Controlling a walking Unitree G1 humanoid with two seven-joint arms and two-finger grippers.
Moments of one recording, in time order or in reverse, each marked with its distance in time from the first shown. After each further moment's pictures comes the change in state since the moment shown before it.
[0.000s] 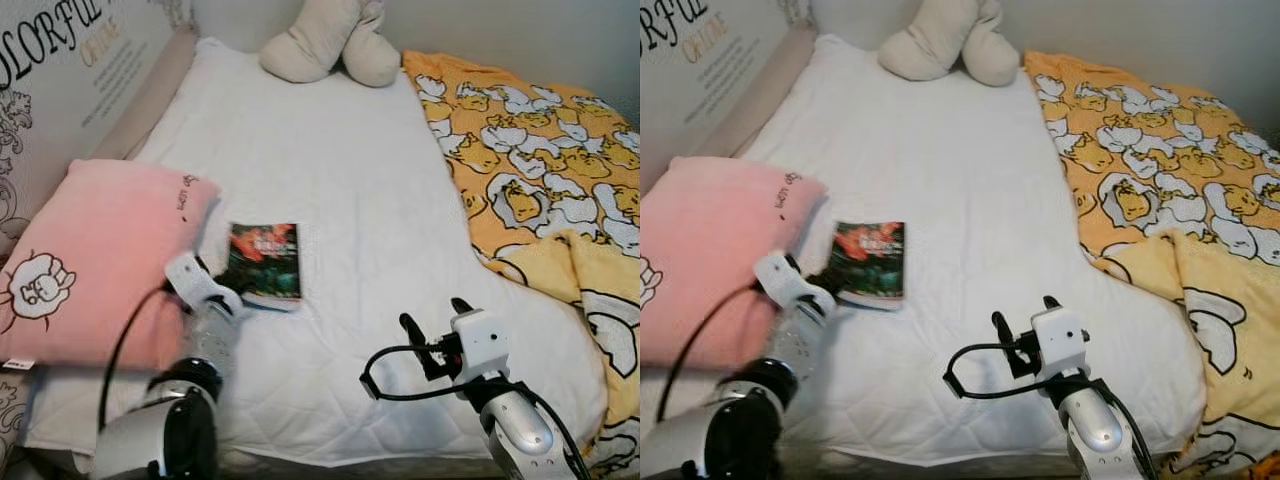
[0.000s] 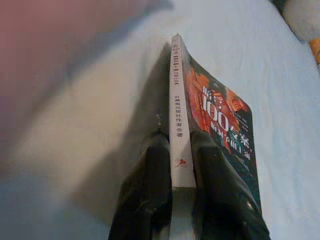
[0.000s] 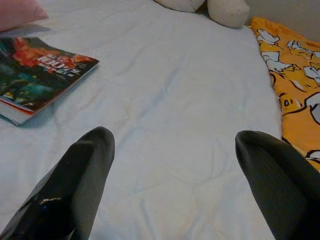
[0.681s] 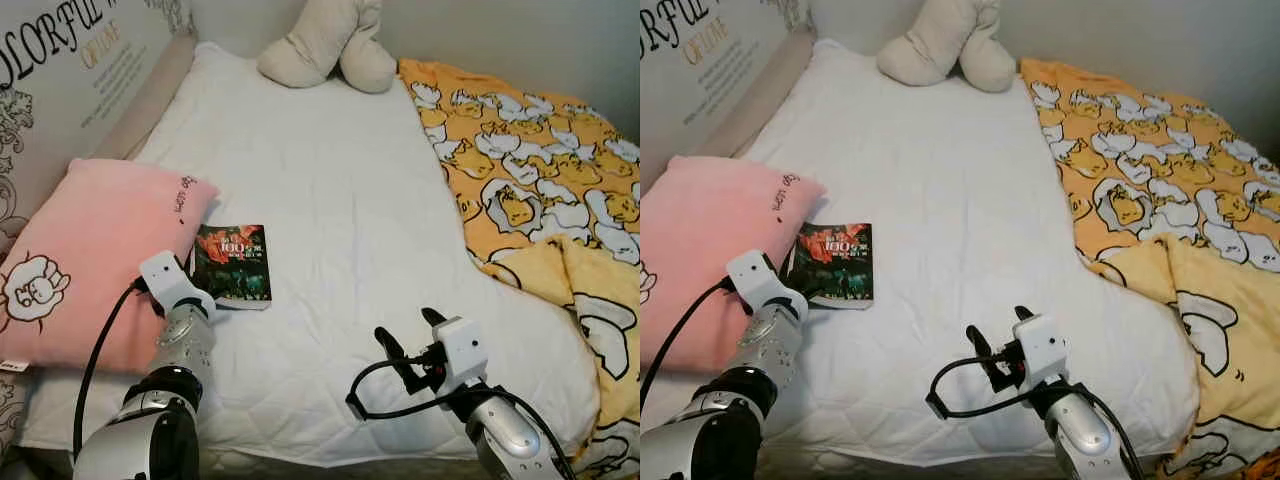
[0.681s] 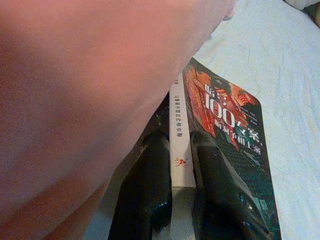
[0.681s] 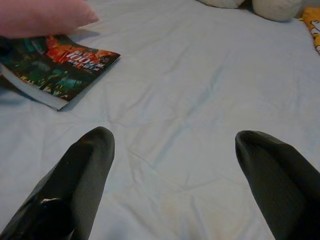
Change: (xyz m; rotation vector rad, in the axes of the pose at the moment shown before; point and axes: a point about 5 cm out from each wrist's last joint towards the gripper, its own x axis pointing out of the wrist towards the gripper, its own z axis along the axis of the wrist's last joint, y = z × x) left arm -0.003 0.024 0.009 0.102 -0.057 0.117; right arm 0.001 0.020 -0.007 0.088 0.017 0.171
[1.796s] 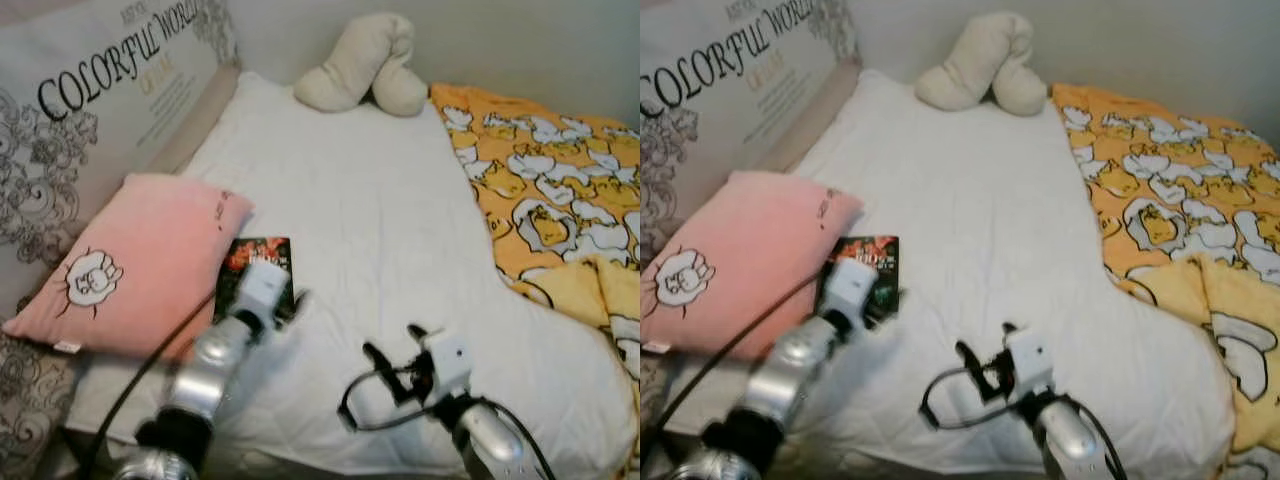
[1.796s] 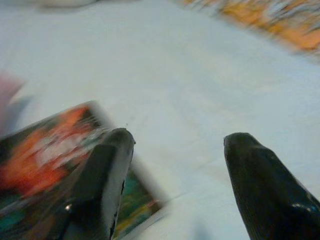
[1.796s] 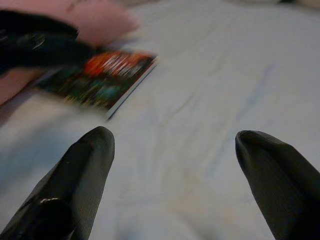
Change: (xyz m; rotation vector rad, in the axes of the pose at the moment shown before) left arm -0.058 -0.075 -0.033 0.670 -0.017 -0.789; right arm 0.008 0.007 -0.014 0.066 0.013 -0.008
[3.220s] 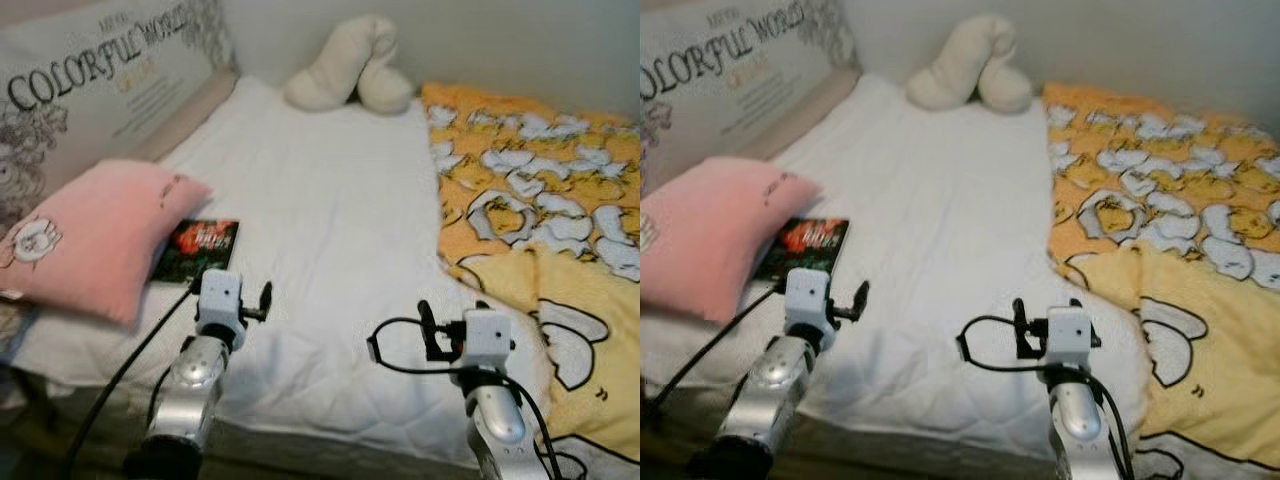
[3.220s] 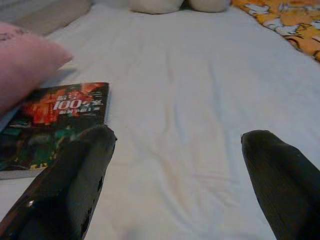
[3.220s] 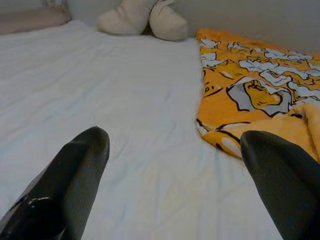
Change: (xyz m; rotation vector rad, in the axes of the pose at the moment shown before) left arm -0.026 0.033 -0.026 -0.121 -0.024 0.371; right arm 0.005 -0.040 -0.001 -0.041 -0.073 -0.453
